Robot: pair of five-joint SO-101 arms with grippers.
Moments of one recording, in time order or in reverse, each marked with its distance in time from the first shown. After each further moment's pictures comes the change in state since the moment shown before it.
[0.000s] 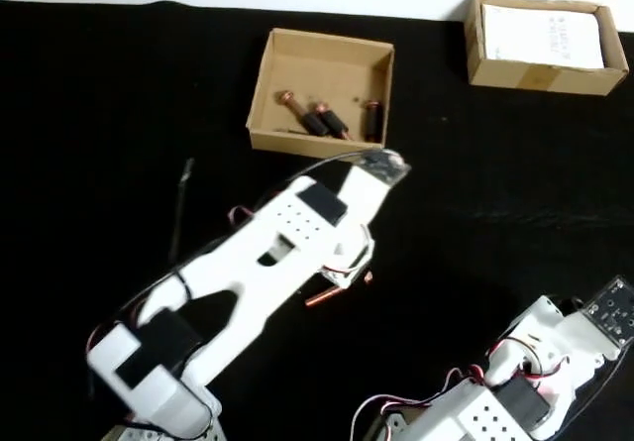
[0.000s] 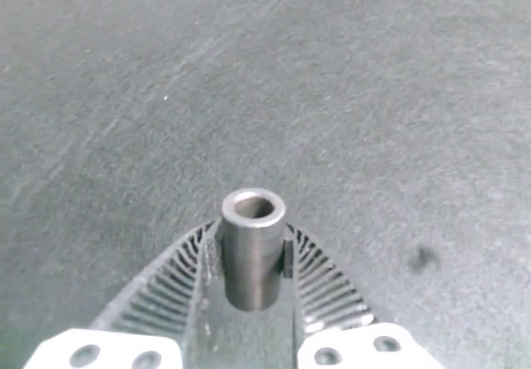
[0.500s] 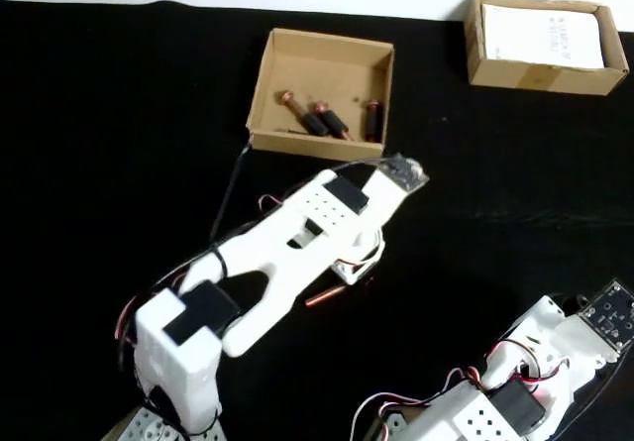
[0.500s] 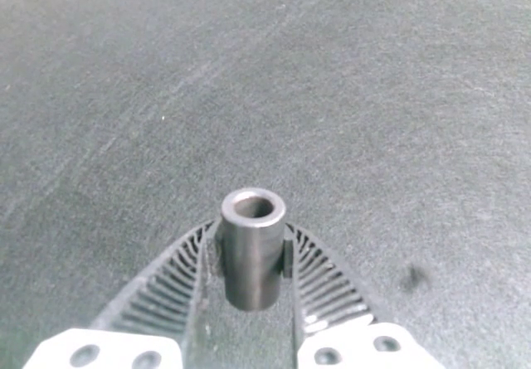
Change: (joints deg) left arm 0.4 14.0 -9.6 0.0 -7.6; right arm 0.4 -4.7 1.7 0.0 0.8
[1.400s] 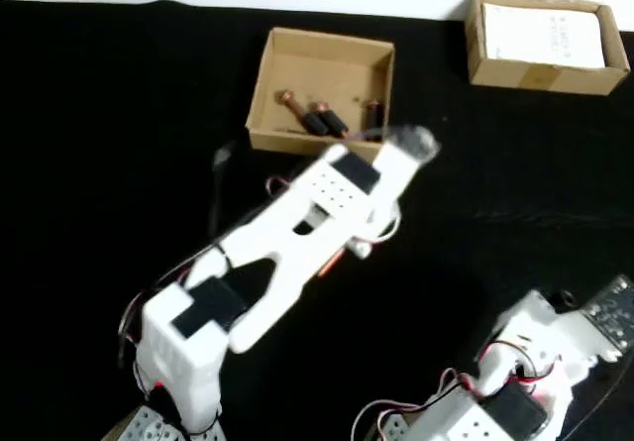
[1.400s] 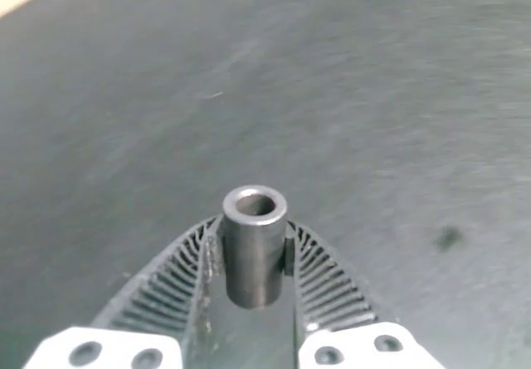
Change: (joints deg) left arm -0.2 -1.1 -17.0 10.7 7.2; right arm -8.3 -0.2 -13.8 19.0 -8.4
